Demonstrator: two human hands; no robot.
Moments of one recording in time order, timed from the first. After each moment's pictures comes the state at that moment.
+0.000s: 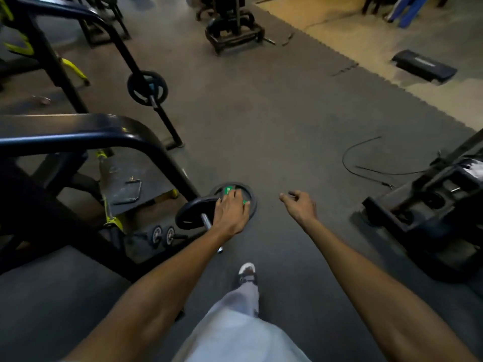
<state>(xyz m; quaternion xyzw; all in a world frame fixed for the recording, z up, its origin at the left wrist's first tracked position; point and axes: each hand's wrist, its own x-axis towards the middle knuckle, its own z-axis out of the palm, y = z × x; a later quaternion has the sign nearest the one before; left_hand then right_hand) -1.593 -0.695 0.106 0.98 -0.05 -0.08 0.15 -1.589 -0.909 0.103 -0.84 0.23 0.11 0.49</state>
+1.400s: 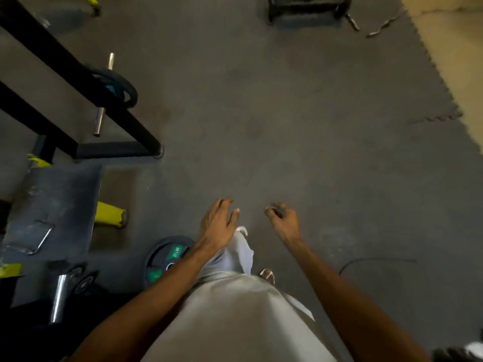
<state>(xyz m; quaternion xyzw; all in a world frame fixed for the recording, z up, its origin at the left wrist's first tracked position) -0.804 -0.918 0.051 0.91 0.21 -0.09 0.34 -0.717 -1.107 0.022 -0.83 0.10 0.28 0.48</state>
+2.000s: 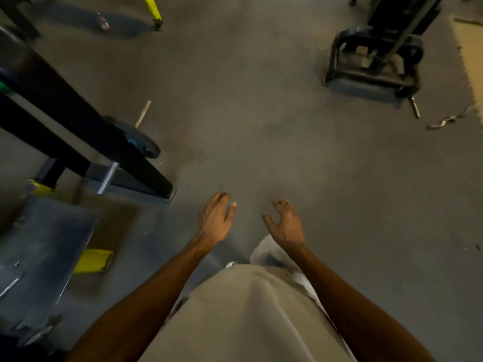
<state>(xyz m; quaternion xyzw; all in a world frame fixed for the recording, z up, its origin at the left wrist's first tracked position) -0.413 -0.669 0.047 0.88 0.33 0.00 0.33 -0.285 -0.852 0.042 -0.91 -0.23 0.23 0.24</state>
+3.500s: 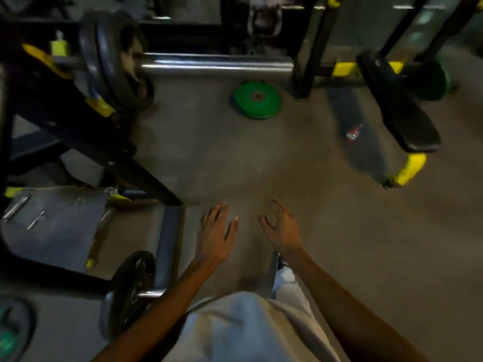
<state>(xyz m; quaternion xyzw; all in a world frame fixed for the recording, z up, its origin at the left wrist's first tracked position) -0.052 0.160 0.068 0.49 0.82 0.22 0.19 0.119 0.263 0.090 -0.55 -0.75 0.36 0.12</state>
